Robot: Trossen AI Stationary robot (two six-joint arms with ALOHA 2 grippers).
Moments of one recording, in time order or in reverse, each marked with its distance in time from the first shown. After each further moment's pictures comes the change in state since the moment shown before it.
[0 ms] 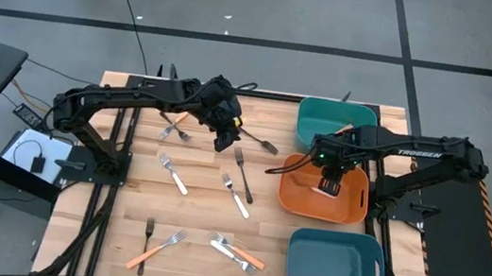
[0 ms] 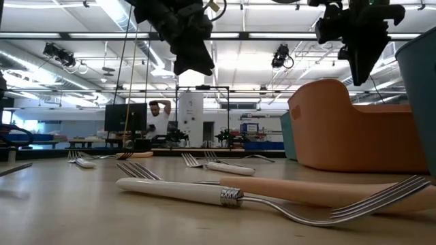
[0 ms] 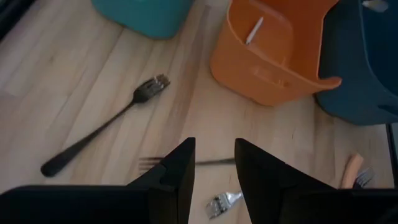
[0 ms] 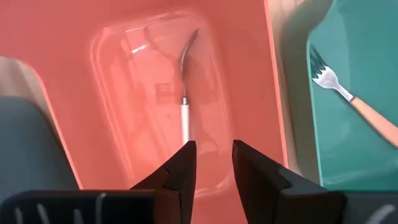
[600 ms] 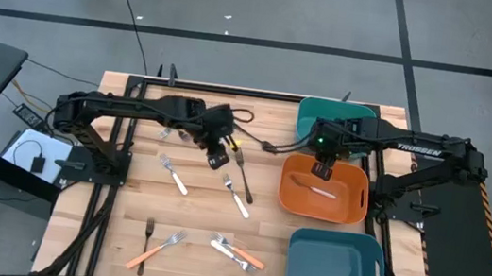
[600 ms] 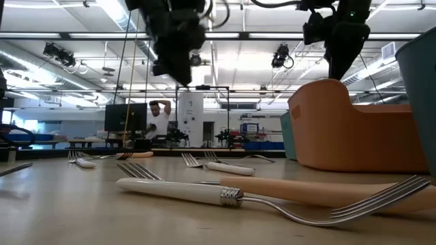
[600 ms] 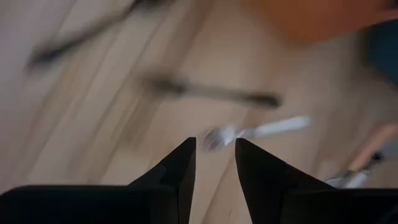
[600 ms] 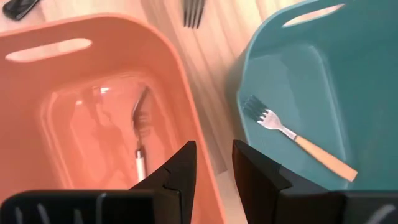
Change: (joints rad) left arm -0.148 0.013 -0.002 -0.272 -0.210 -0.277; right arm -0.128 0.000 0.000 0.145 0.126 -0.098
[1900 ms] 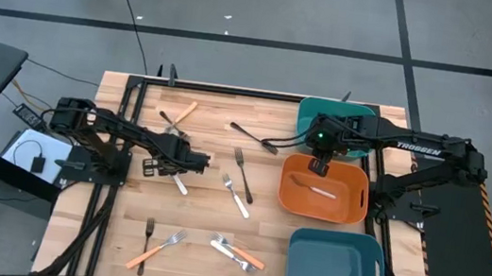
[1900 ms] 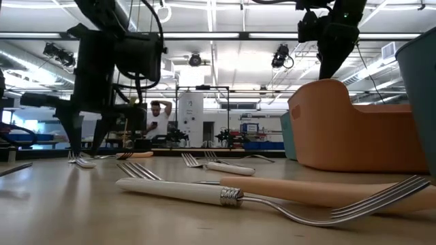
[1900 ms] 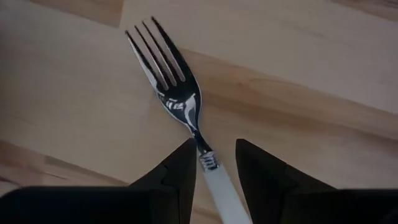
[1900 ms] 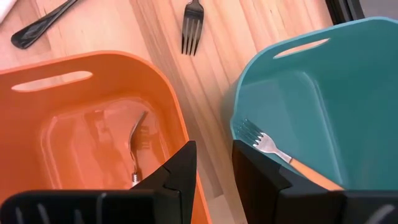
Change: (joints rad) left arm -0.186 -0.001 -0.493 -0.038 -0.214 -1.477; right arm -0.027 0.000 0.000 0.082 -0.002 -0.049
